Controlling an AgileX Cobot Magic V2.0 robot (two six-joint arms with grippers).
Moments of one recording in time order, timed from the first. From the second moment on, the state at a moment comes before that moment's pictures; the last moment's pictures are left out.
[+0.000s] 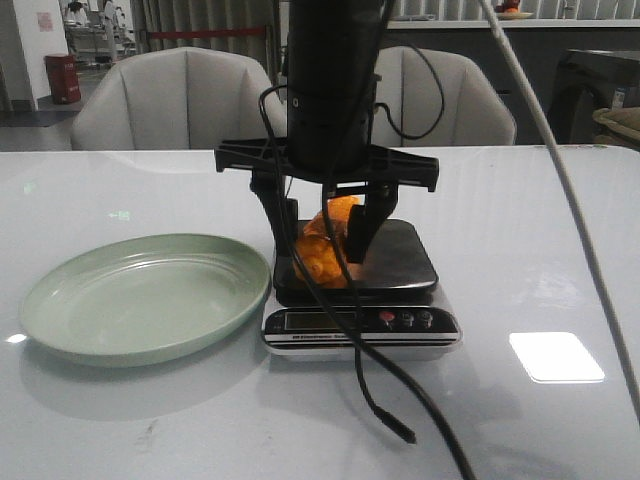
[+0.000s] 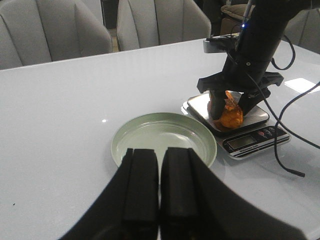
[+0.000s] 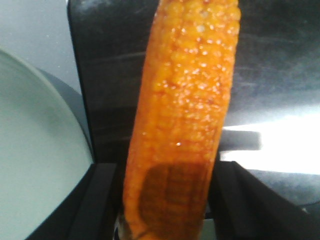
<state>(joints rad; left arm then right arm) -0.48 -0.01 -0.46 0.09 0.75 -0.09 0.64 2.13 -1.76 -0.10 1.02 0.89</state>
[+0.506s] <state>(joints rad) -0.48 -0.01 -0.46 0.09 0.75 -0.09 0.66 2.16 -1.93 -0.01 1.15 0.84</state>
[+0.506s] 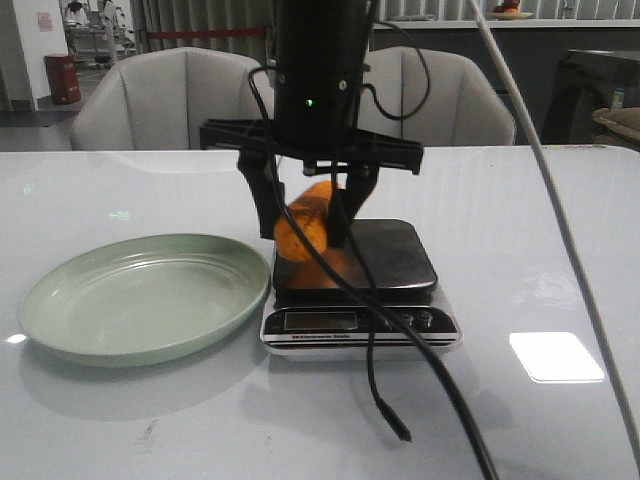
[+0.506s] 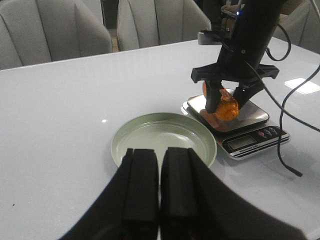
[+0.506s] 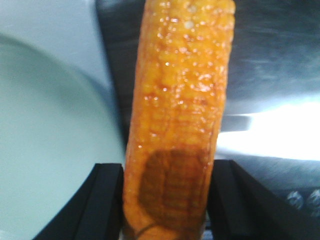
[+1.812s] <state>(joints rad) -0.48 -0.01 -0.46 0.09 0.75 -0.09 0.80 2.16 -1.99 0.10 1.13 0.59</state>
